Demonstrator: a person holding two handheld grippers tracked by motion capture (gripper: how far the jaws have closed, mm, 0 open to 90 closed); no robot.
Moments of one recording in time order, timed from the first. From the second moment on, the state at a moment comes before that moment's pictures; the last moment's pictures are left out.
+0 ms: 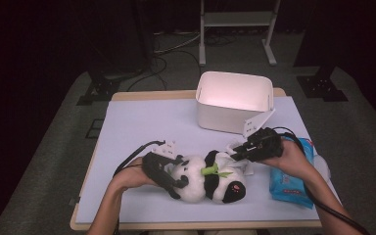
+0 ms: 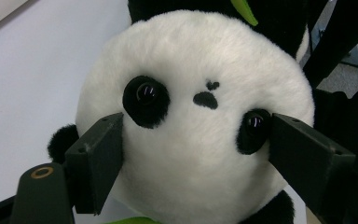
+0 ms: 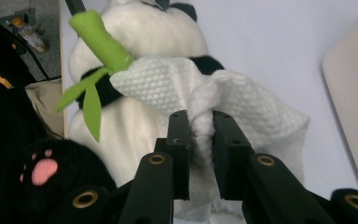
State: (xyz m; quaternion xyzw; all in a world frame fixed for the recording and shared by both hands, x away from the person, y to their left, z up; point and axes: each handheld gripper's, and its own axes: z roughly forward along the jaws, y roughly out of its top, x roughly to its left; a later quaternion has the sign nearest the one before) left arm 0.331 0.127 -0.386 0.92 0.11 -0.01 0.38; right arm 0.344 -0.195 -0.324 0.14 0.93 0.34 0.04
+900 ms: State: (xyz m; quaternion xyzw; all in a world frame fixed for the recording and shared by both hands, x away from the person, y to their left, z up) left arm 0.330 0.125 -0.385 0.92 0.10 -0.01 0.38; right arm 0.353 -0.156 -0.327 0.12 0.94 0.31 0.02
